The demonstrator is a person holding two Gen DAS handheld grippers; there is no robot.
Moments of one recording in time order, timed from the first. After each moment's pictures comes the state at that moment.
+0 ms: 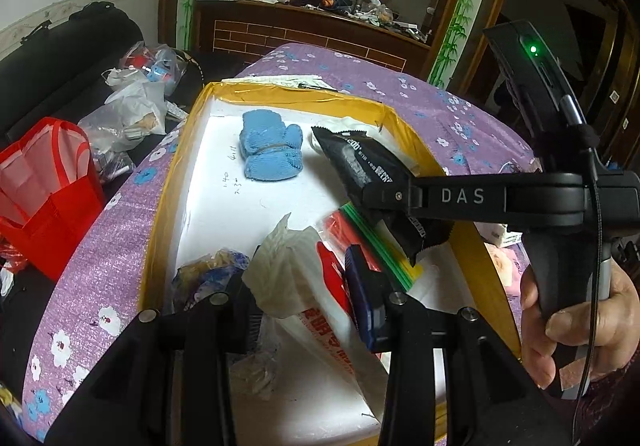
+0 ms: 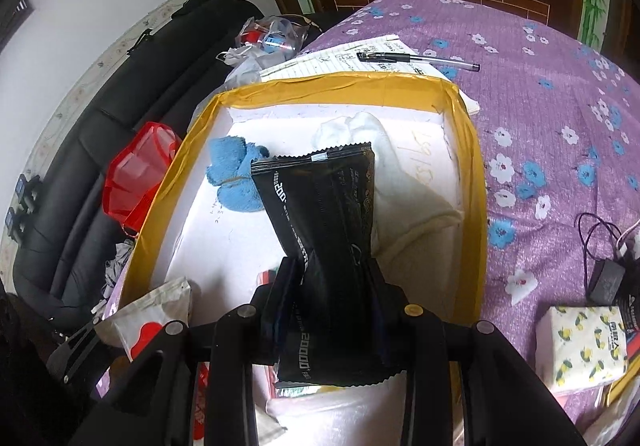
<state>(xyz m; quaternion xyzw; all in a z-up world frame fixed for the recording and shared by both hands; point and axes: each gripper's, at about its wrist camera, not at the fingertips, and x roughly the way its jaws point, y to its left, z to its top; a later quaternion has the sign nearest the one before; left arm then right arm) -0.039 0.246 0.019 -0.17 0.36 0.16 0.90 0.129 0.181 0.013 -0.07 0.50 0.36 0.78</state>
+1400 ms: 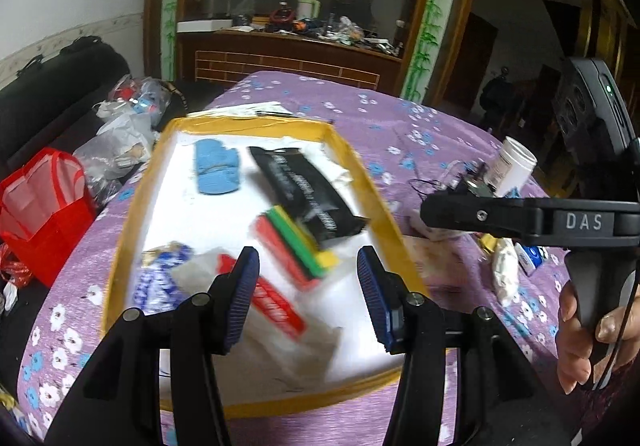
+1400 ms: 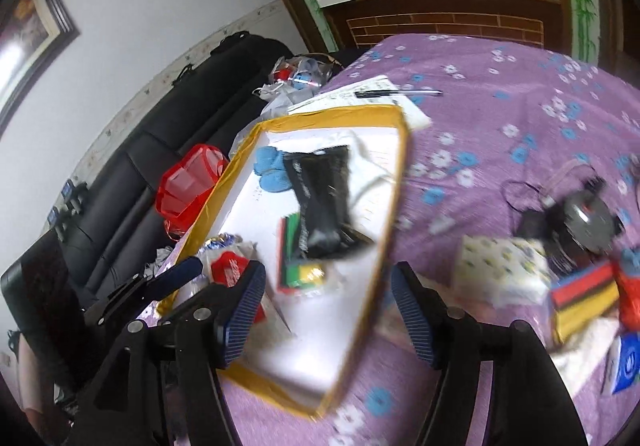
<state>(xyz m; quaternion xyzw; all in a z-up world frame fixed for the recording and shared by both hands) -0.052 0.177 0.052 -0.13 0.32 0.14 0.93 0.089 0.060 0.065 -0.01 0.45 0.42 0.79</state>
